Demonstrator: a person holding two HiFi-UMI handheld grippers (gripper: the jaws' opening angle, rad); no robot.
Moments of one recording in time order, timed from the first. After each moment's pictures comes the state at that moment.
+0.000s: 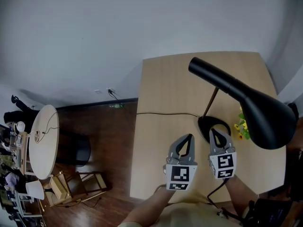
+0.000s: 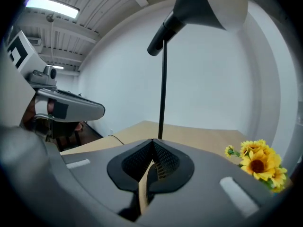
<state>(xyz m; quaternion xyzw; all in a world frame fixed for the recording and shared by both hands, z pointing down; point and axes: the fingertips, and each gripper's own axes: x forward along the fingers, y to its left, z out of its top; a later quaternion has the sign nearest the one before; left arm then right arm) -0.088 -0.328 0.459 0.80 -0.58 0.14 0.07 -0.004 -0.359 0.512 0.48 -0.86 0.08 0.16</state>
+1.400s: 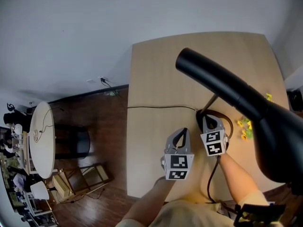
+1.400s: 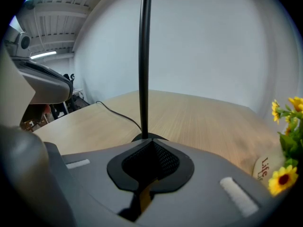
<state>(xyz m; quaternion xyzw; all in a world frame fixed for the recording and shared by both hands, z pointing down) -0.099 -0.361 0.574 0.77 -0.58 0.23 0.16 -0.022 -0.423 0.664 0.45 -0.83 0.15 0.30</state>
